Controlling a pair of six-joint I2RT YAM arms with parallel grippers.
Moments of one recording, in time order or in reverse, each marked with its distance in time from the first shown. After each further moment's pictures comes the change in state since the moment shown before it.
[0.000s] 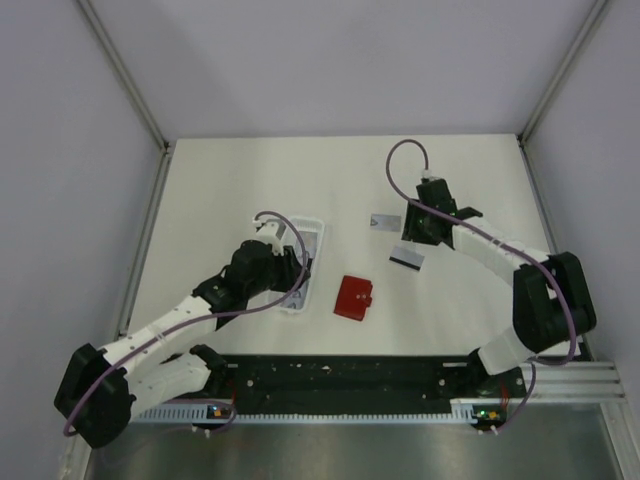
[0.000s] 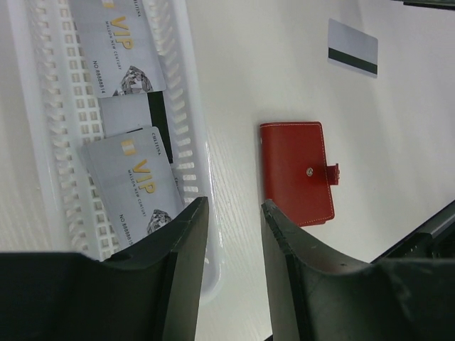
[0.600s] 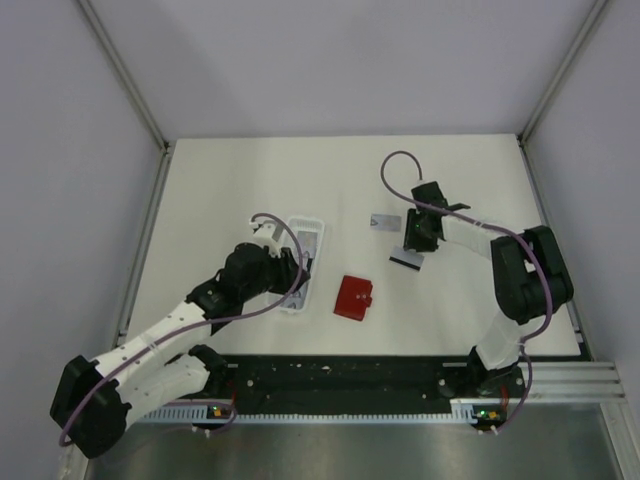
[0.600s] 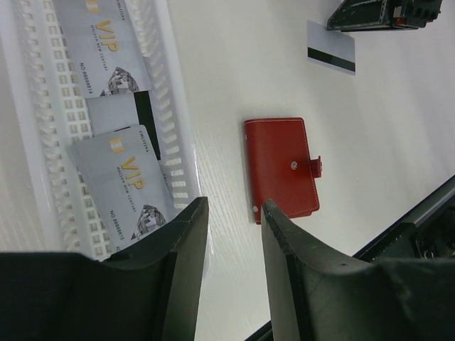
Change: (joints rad) left arm 0.000 -0.065 -0.010 -0.015 0.037 0.001; right arm -0.039 0.255 0.088 -0.031 -0.034 -0.032
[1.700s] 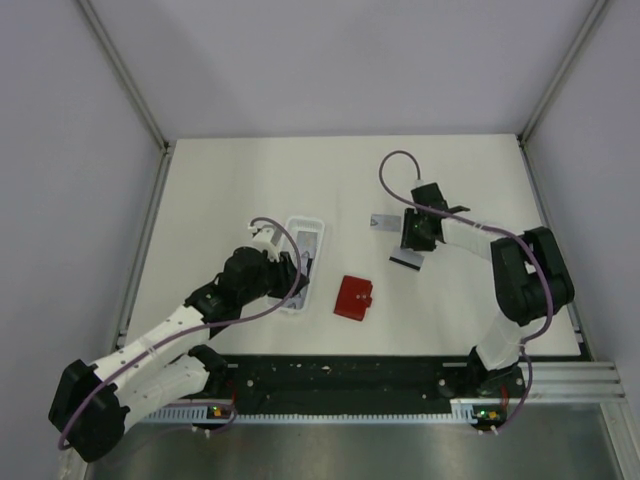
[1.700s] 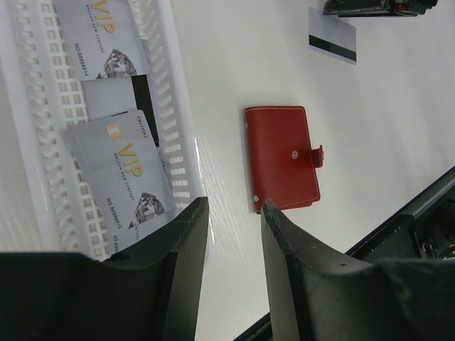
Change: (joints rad) left arm 0.000 -0.034 -0.034 -0.006 0.019 -0.011; right arm 0.008 -0.002 -0.018 0.062 -0.027 -0.009
